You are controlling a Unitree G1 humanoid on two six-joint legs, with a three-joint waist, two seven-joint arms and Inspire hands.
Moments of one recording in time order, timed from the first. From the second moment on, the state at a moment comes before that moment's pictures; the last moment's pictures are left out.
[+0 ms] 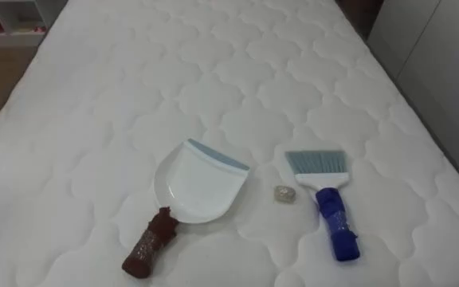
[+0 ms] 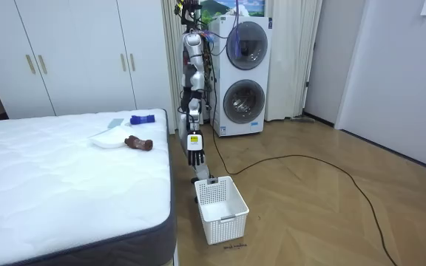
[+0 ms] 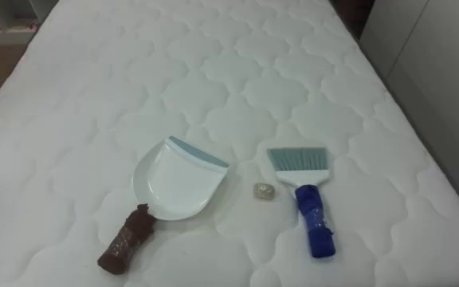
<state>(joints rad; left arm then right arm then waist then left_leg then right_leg) 0.19 0.19 0.16 1.16 0.39 0.21 -0.01 0.10 -0.24 0.02 1.29 -0.36 0.17 0.09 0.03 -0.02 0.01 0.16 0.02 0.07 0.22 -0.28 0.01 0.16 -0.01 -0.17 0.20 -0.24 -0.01</state>
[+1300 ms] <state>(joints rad) 0.16 0.20 0.24 0.63 0.21 -0.02 0.42 0.08 -0.27 0.02 1.29 -0.32 0.02 0.08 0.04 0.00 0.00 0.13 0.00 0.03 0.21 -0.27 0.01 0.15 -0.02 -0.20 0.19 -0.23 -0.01</state>
